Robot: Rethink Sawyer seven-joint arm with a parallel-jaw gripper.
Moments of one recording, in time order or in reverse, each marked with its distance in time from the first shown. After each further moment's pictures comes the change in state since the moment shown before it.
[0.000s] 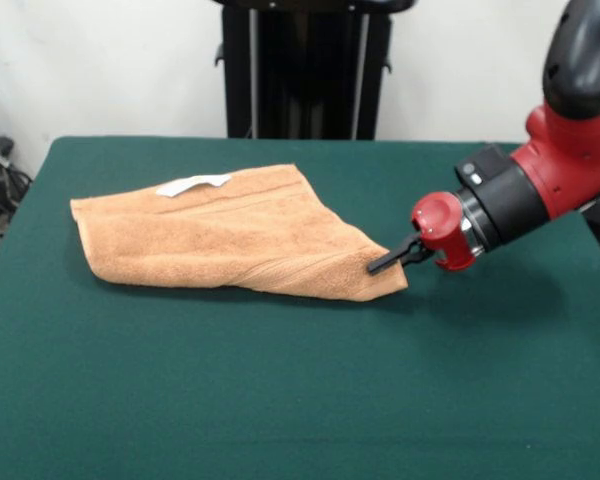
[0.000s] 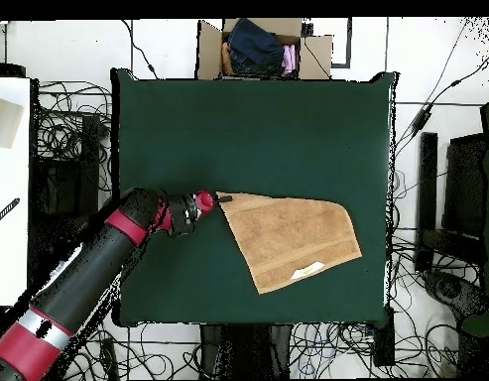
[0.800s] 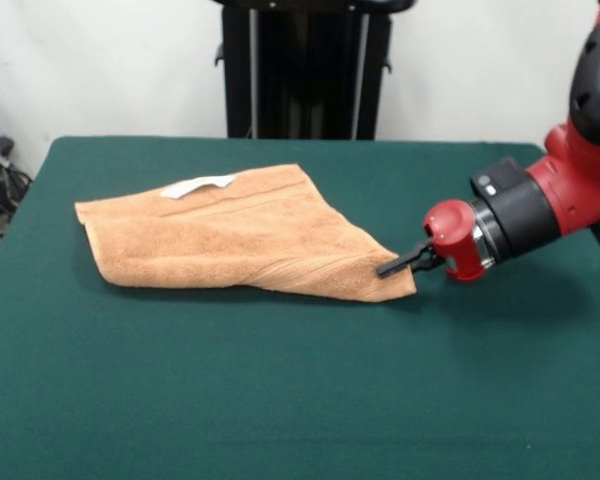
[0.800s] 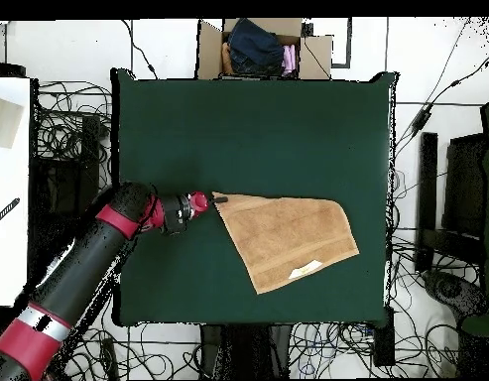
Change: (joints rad) arm 0.000 0.064 -0.052 -0.093 0.013 0.122 0.122
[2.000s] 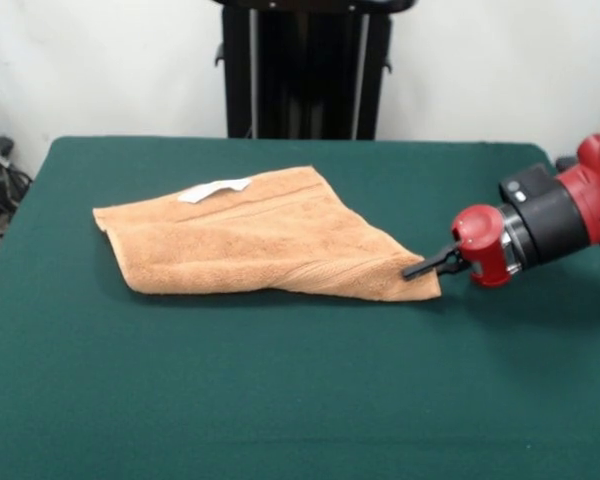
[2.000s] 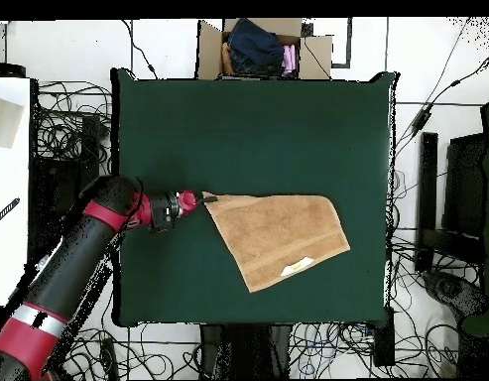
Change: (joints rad) arm 0.000 0.017 -0.023 -0.095 0.000 0.125 0.029
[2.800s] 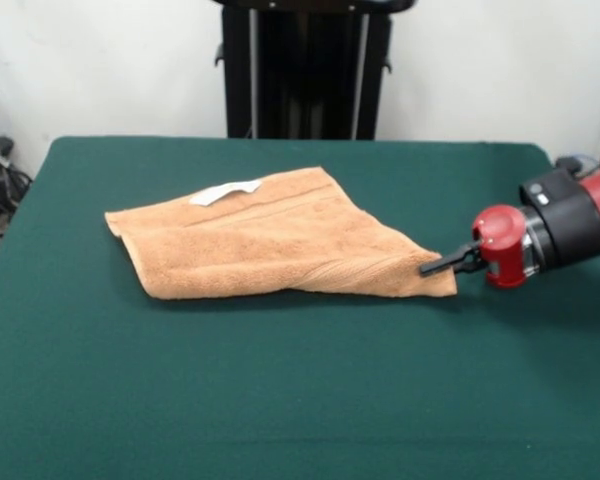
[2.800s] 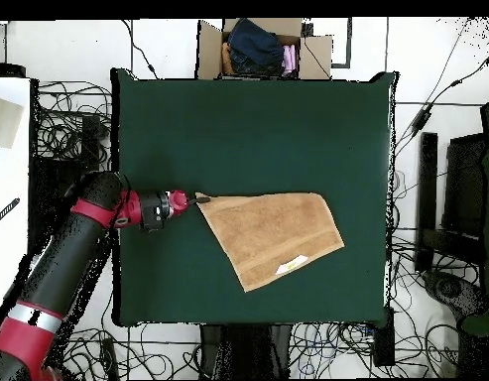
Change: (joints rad) arm 0.000 0.035 -0.050 -0.083 0.000 0.114 0.025
